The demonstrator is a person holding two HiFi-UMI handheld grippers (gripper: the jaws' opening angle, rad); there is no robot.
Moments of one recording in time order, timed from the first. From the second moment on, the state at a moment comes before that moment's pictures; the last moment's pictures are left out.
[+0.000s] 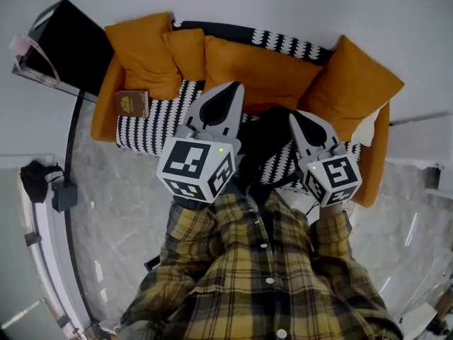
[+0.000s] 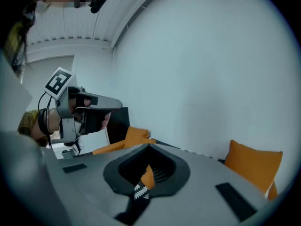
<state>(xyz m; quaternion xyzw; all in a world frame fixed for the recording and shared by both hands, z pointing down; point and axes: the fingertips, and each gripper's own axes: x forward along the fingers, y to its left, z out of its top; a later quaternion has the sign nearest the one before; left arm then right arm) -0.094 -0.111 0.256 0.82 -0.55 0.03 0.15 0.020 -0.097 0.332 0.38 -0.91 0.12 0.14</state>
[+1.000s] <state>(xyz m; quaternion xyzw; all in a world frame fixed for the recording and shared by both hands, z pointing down) -0.046 -0.150 0.333 0.86 -0.46 0.10 0.21 0.070 -0.120 0.386 0.47 -0.85 0.18 0.17</state>
